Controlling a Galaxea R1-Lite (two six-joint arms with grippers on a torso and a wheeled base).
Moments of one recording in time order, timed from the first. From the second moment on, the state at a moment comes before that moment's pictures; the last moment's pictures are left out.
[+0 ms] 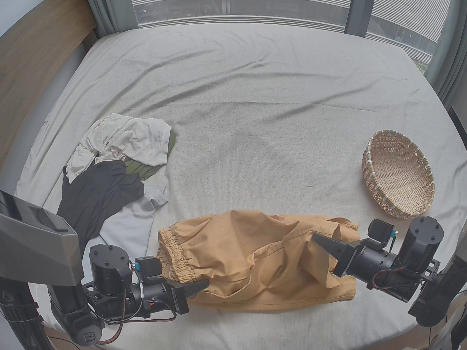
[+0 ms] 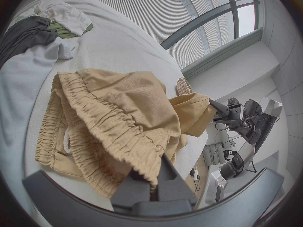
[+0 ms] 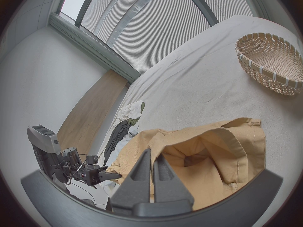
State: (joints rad) left arm -0.54 2.09 -0.13 -1.55 -0.35 -0.49; right arm 0.62 1.85 -0.16 -1.54 0.04 0.57
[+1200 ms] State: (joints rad) left arm -0.27 1.73 -0.21 -1.55 -0.56 -0.68; right arm 0.37 1.64 -0.27 -1.50 0.43 0.56
